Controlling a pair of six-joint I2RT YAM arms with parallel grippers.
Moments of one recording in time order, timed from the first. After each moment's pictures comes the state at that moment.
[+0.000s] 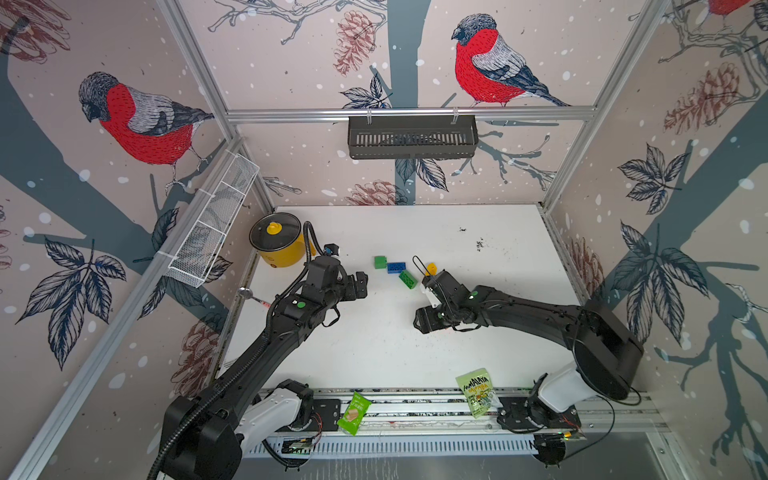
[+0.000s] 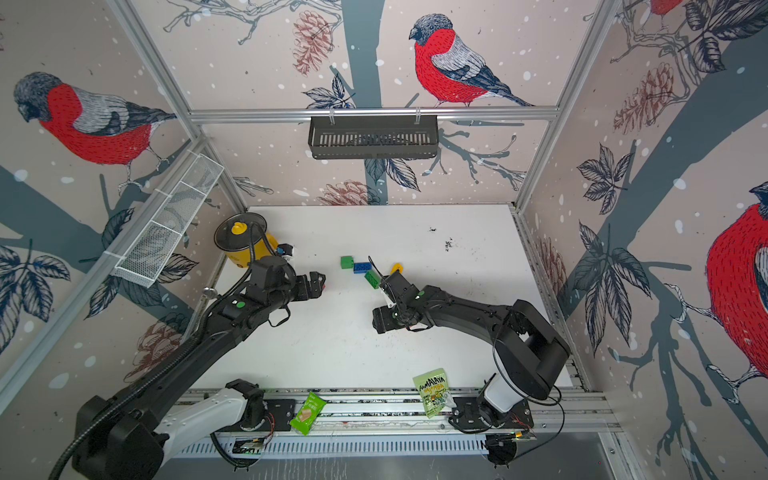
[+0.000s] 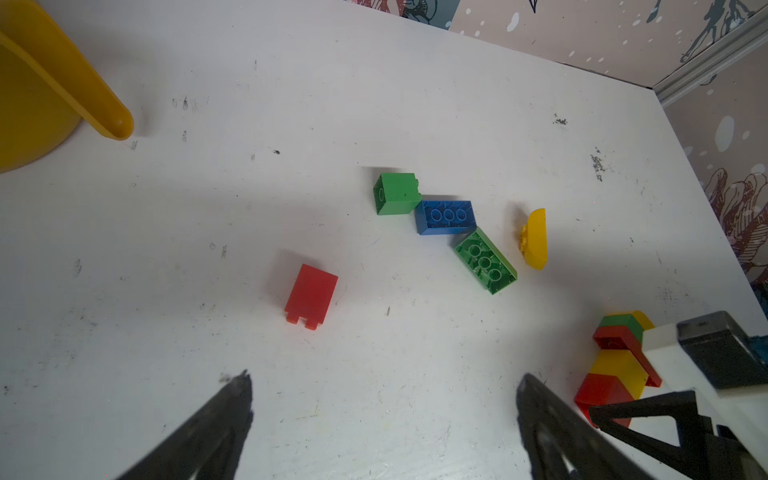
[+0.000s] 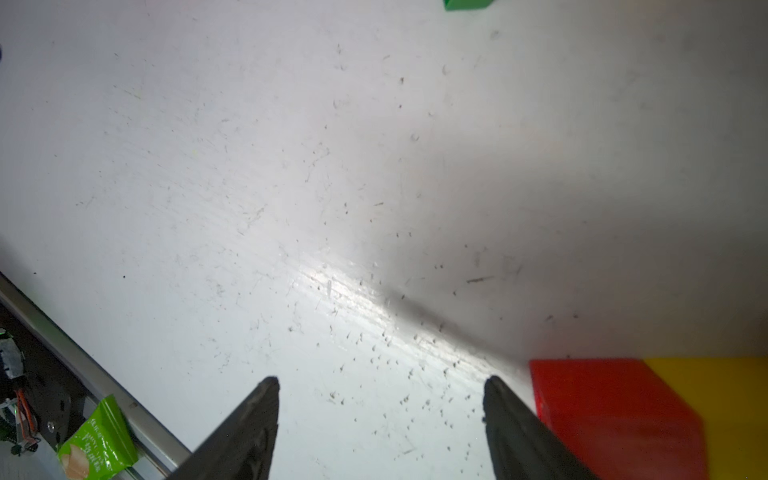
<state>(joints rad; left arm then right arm) -0.39 1.04 0.75 -0.39 0.00 -0.42 0.86 1.57 0.90 -0.44 -0.18 0.50</state>
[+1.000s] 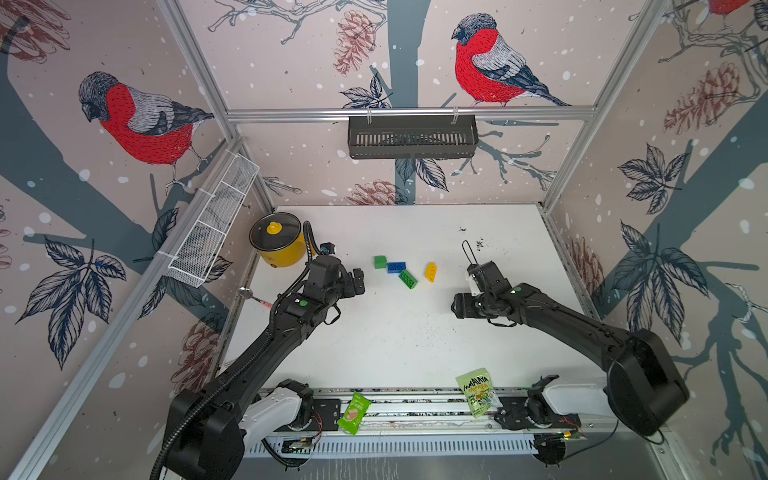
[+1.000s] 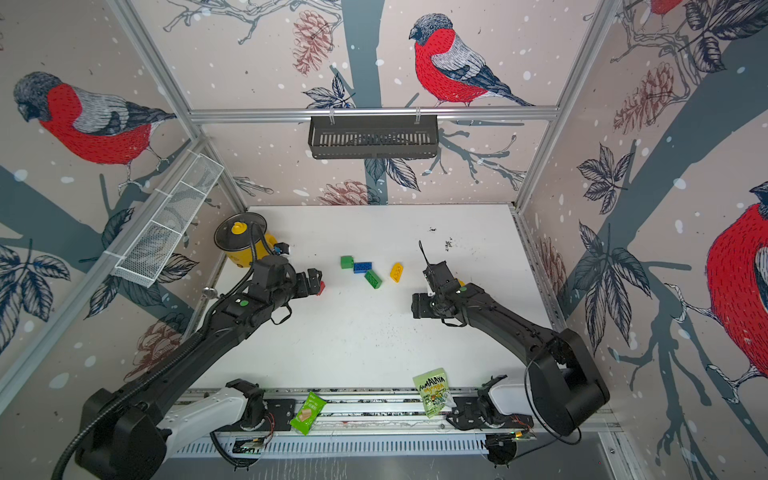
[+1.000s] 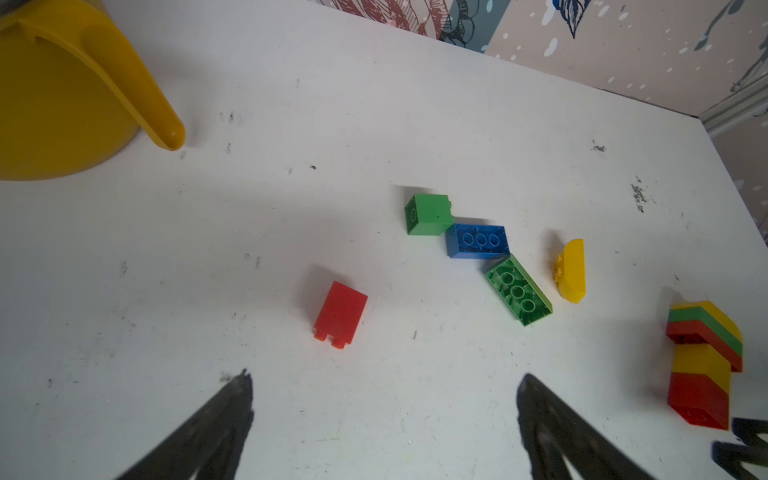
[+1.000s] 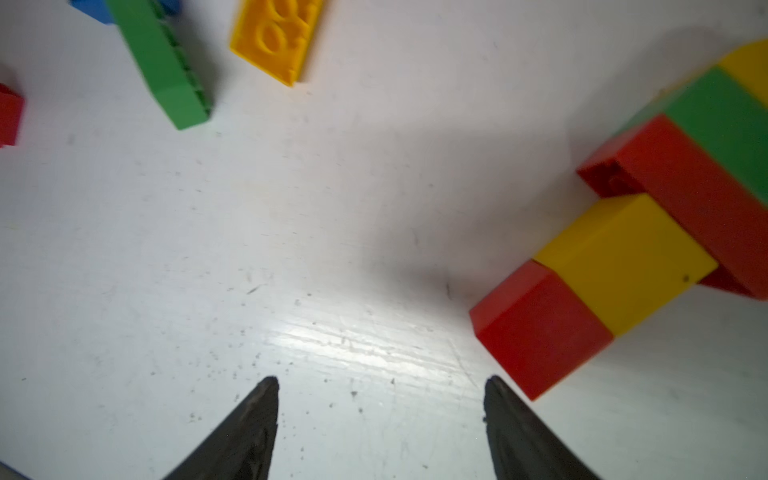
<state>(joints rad) -0.36 1.08 0.74 -0.33 -0.11 -0.45 0.56 1.31 0.79 -0.50 -0.11 0.42</state>
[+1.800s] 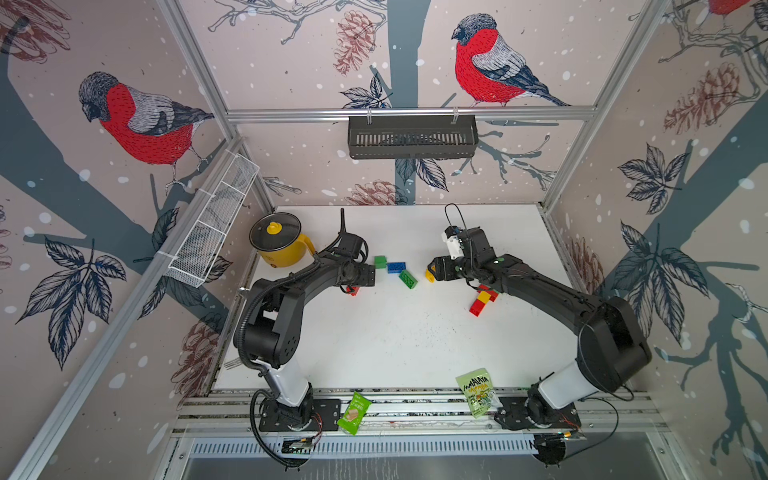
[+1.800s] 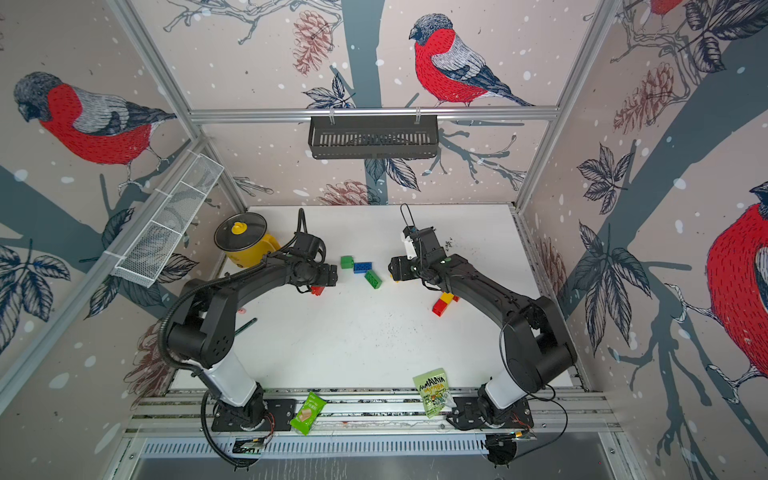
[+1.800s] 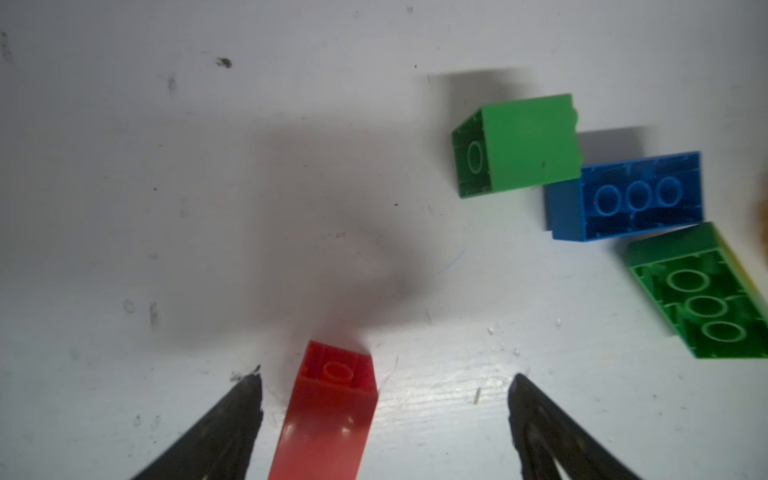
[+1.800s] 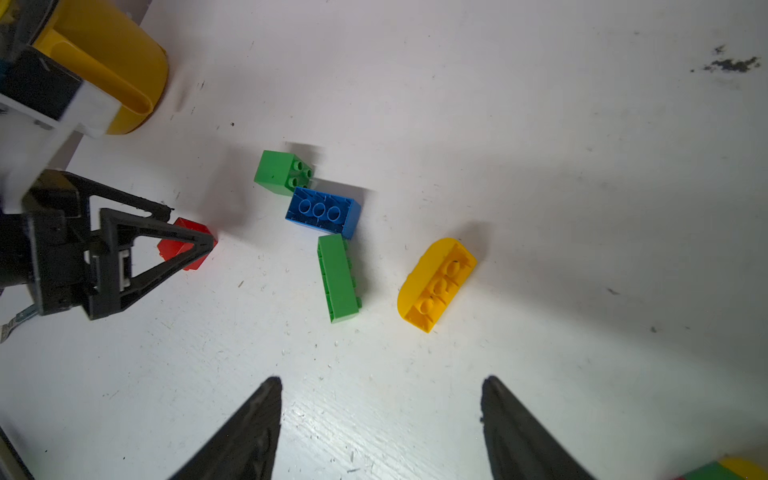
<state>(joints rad) -0.34 1.76 1.12 -0.49 0.01 -0.26 0.51 1.53 1.05 -0.31 -0.20 0.29</state>
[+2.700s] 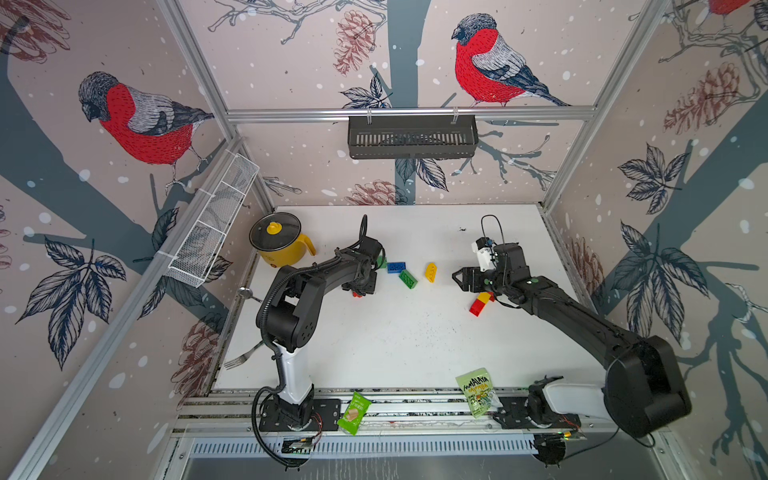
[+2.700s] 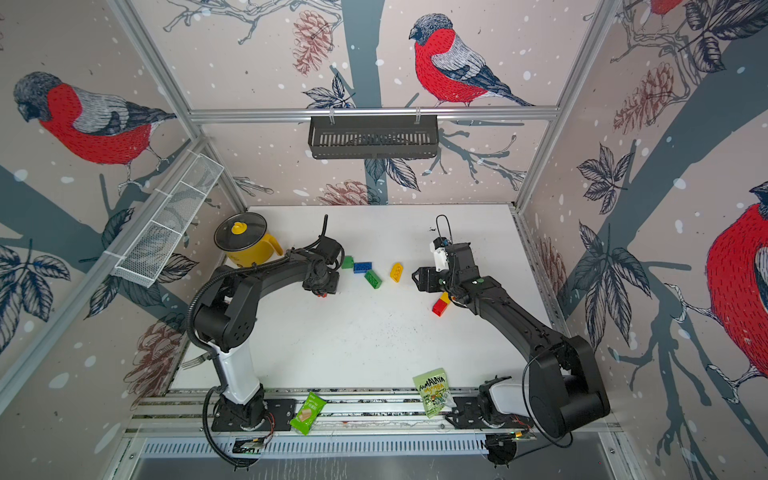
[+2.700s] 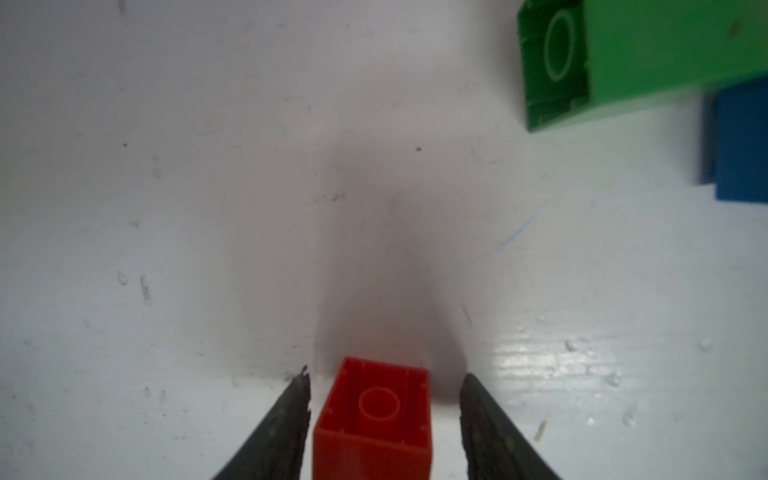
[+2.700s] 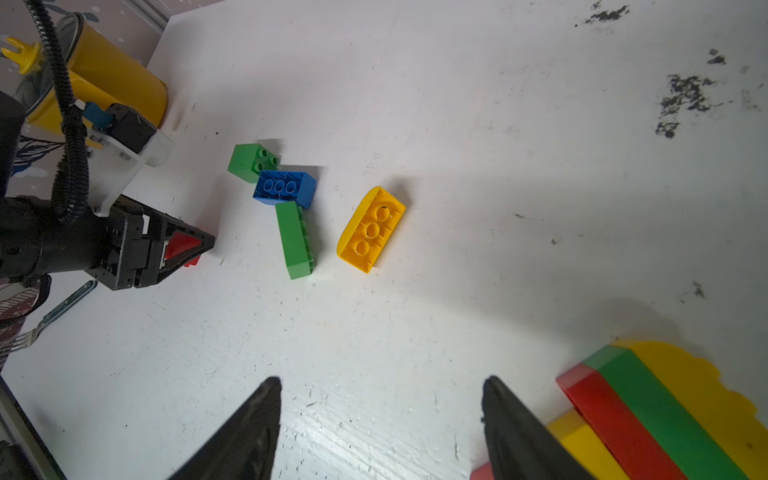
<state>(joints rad) -0.44 1.90 1.23 -0.64 -0.20 -0.30 0.34 1.30 0.78 -0.23 -0.31 0.26</state>
